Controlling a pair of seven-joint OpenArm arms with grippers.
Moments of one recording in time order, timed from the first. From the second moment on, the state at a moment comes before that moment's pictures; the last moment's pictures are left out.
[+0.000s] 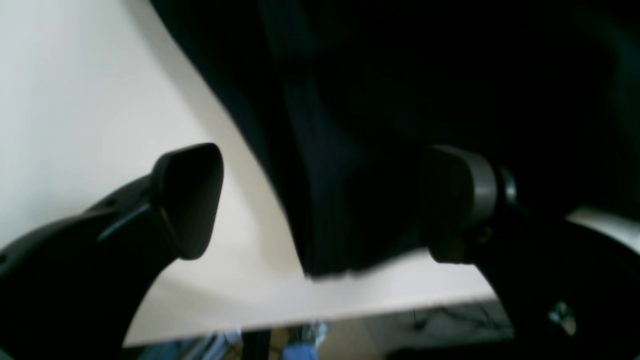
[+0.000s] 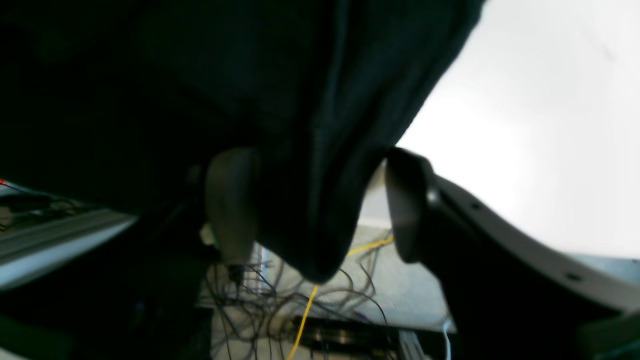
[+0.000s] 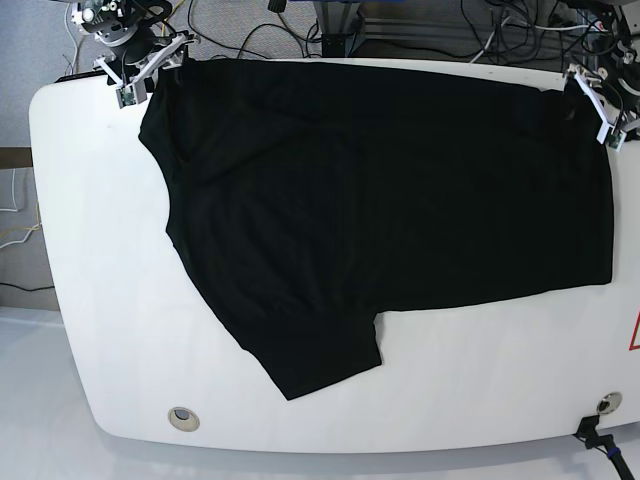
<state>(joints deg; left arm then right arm) 29.5 -26.8 -35.3 88.5 -3.6 -42.1 23.9 -40.5 9.7 25.7 104.5 20.1 29.0 -37.8</state>
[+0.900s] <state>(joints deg) 14.9 -24.4 -35.2 94.2 -3.7 -42.4 24.1 -20.5 9.5 25.7 108.6 18.4 28.8 -48.3</state>
